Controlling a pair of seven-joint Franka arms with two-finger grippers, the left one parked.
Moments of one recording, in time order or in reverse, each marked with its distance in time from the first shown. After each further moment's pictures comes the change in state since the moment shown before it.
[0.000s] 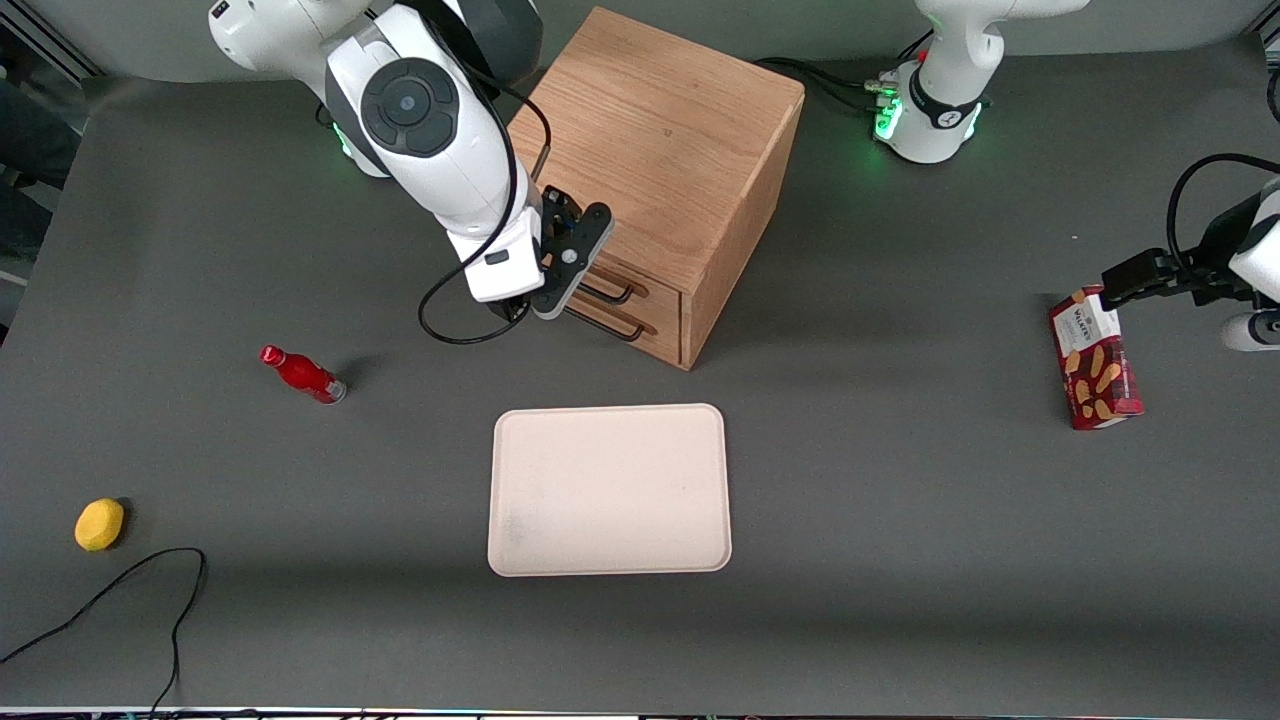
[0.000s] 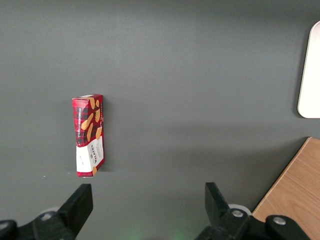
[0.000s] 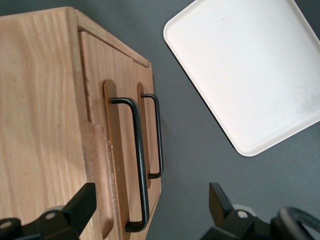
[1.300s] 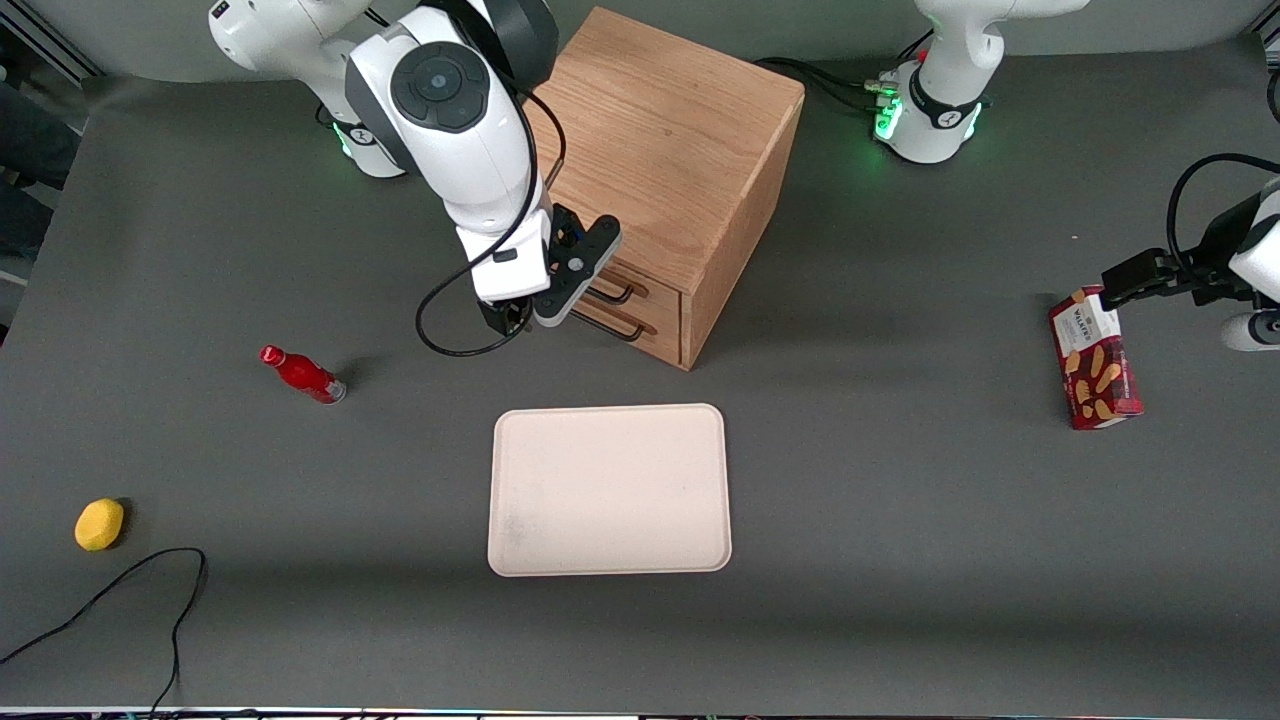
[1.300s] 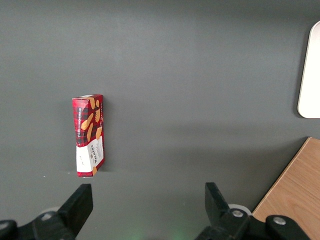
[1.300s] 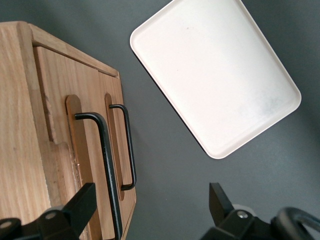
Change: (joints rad) arm 0.003 0.006 0.025 -0.013 -0.139 0.092 0.095
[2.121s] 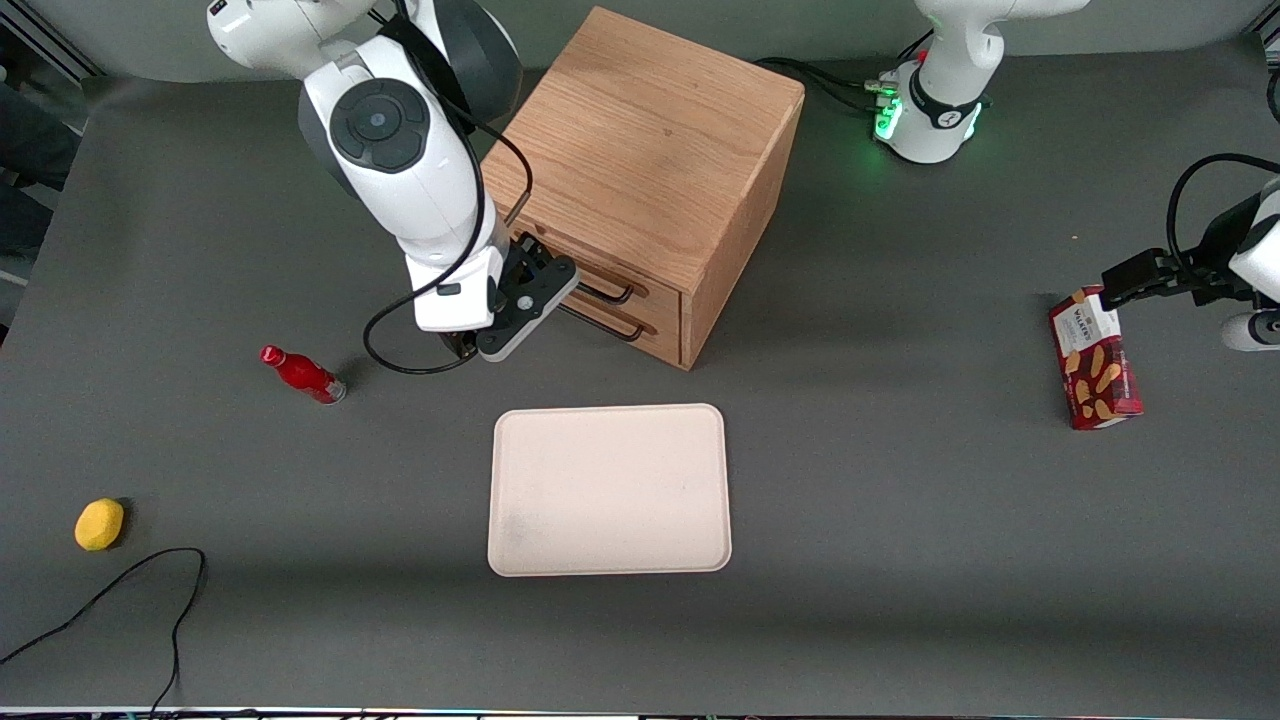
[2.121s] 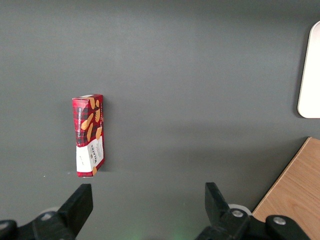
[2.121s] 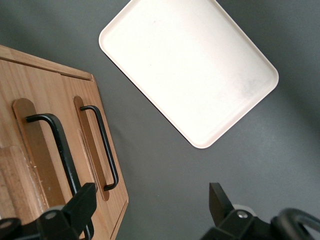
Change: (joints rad) arm -0.070 0.000 0.000 -0.006 0.000 0.009 0.058
